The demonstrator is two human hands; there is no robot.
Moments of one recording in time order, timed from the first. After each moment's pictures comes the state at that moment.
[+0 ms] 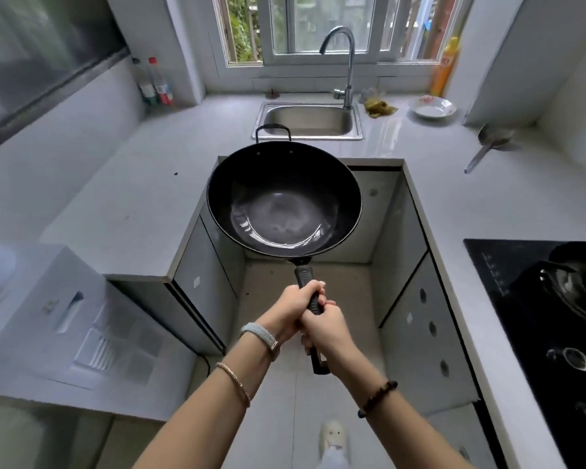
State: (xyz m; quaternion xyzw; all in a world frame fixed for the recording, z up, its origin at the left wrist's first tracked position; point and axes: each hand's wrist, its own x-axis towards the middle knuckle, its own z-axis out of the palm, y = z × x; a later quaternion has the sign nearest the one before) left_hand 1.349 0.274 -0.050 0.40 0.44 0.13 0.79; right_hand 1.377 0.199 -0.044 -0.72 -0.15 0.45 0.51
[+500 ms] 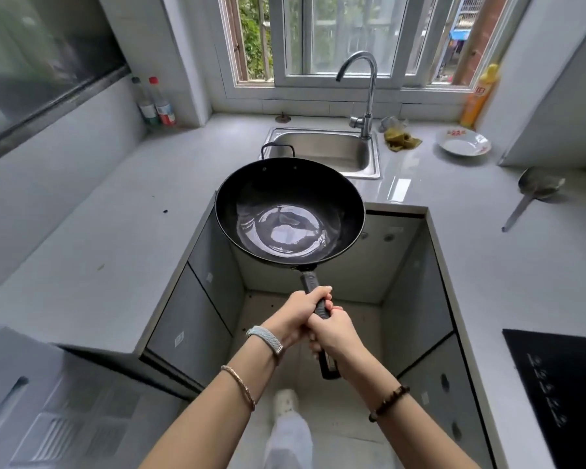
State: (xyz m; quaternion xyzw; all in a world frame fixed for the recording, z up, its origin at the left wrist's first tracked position) left_hand 1.496 0.435 -0.058 0.39 0.45 0.12 0.80; right_hand 1.530 0.356 -0.039 -0.70 -0.18 0.48 0.49
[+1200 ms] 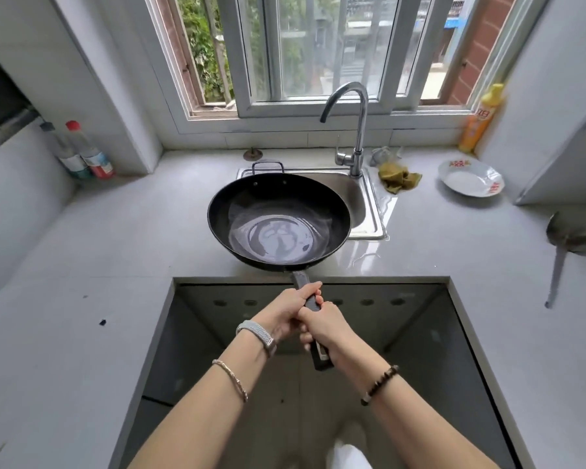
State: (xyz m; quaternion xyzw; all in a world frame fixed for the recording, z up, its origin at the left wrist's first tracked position) left_hand 1.662 0.726 -0.060 0.41 0.44 0.02 0.80; right_hand 1.696 0.639 -0.027 -0.69 -0.09 0.52 0.50
